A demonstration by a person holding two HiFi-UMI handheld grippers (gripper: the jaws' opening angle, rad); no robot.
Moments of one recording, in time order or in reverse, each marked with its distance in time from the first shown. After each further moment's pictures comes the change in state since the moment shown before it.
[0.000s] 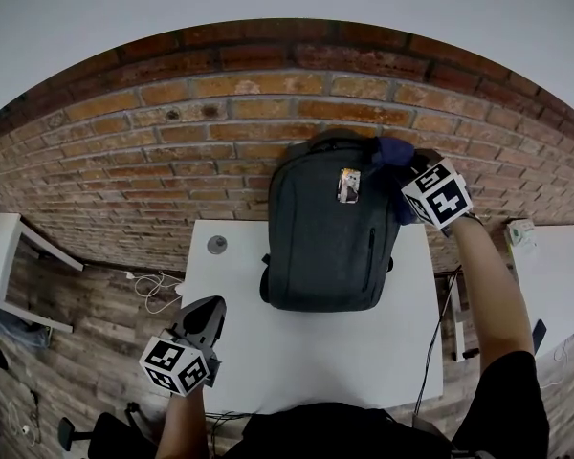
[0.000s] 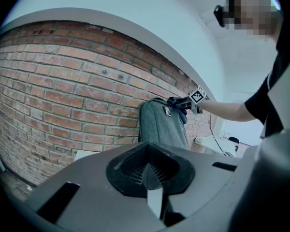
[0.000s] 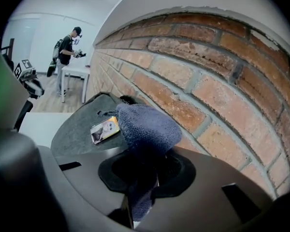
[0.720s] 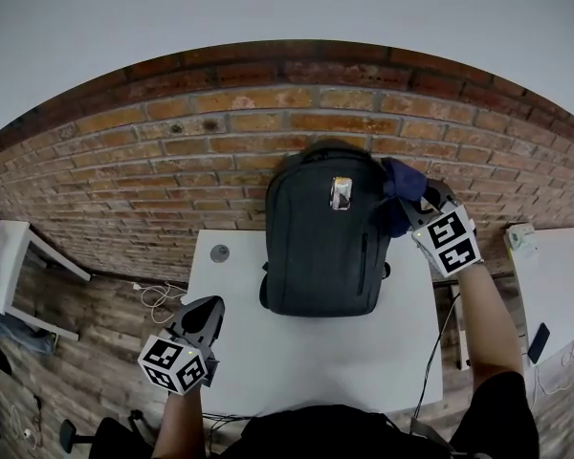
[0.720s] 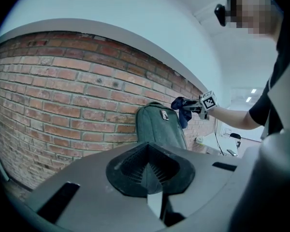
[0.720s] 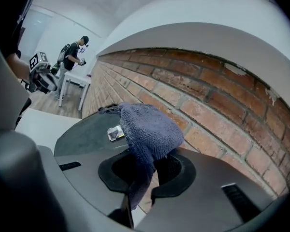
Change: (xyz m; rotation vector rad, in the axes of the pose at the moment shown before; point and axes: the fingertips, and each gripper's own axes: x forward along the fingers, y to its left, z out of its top) left arm -0.006 -0.015 0.021 0.059 -0.019 0.011; right arm -0.071 0.018 -0.009 -0.023 -0.204 -0.083
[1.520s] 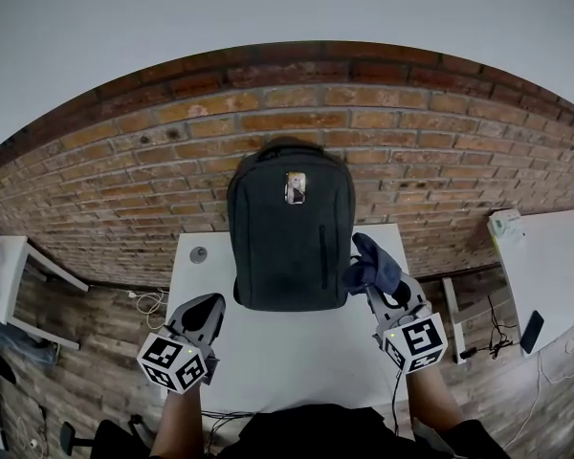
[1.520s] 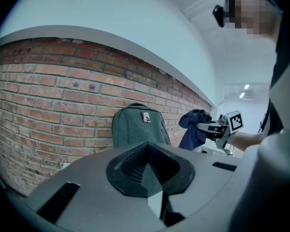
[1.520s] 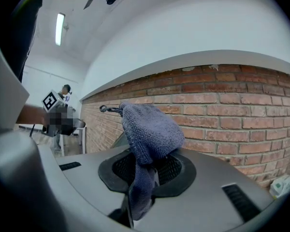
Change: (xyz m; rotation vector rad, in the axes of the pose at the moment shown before) left arm 0.027 -0.082 0.013 0.068 -0.007 -0.052; right arm -0.133 0.110 -0.057 0.470 -0.261 -0.035
